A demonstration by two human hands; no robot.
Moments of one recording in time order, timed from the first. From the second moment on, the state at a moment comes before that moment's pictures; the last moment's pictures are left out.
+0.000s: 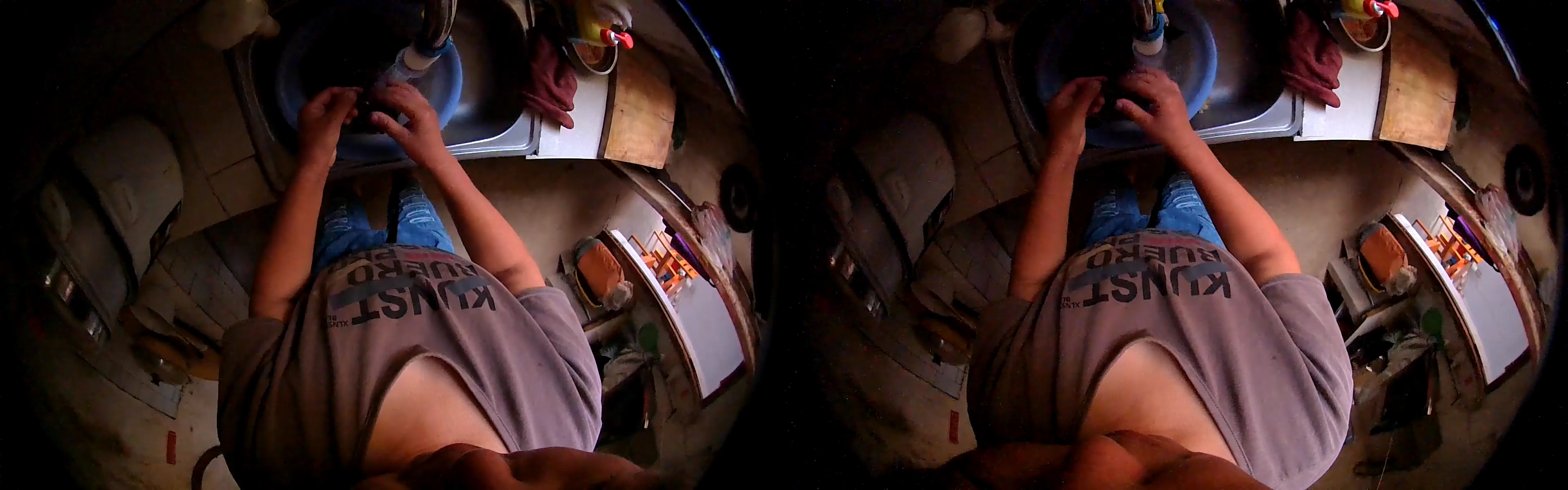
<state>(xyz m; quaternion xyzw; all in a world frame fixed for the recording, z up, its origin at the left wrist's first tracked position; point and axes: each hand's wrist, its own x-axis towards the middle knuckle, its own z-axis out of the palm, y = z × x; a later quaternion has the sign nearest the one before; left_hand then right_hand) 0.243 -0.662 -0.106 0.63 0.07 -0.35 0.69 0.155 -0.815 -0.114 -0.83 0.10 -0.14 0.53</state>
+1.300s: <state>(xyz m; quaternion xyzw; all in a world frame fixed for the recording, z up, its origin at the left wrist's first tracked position) 0.238 -0.669 -0.110 0.64 0.03 -0.40 0.66 0.151 -0.818 -0.125 -0.81 0.14 -0.05 0.57</state>
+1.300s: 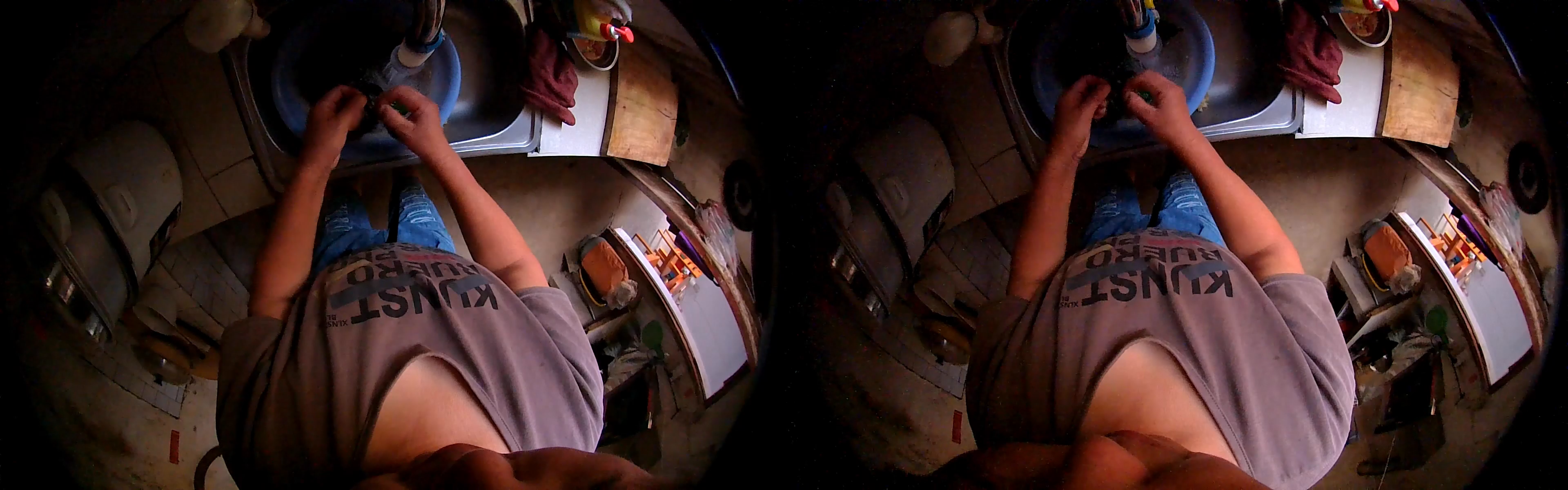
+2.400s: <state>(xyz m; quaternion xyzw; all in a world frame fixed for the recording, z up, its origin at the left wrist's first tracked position) 0.213 -0.692 -0.124 0.33 0.15 -0.35 0.86 0.152 -0.798 -0.127 -0.65 0.26 -0.09 0.71</state>
